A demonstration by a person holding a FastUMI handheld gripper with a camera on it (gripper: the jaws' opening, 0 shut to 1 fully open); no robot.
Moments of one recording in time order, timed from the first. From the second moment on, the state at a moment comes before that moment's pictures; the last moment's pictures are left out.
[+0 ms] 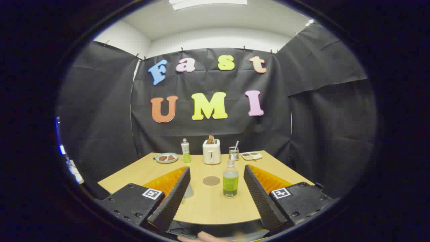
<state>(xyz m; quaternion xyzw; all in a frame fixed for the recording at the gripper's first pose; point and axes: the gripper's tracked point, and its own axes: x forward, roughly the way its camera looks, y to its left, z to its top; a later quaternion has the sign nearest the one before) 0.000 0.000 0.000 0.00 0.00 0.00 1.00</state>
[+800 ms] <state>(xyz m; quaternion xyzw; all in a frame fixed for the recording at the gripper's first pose) -0.008 -0.013 0.011 -0.01 -0.03 0.00 1.00</state>
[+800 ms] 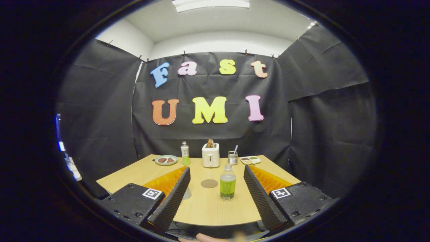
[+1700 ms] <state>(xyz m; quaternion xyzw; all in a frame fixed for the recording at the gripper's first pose) 0.070 -0.035 -0.035 -0.01 0.01 0.00 1.00</state>
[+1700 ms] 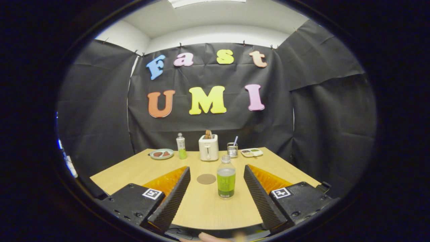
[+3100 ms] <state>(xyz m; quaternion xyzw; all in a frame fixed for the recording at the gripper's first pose) 0.258 -0.062 -0.127 0.02 0.11 0.00 0.99</state>
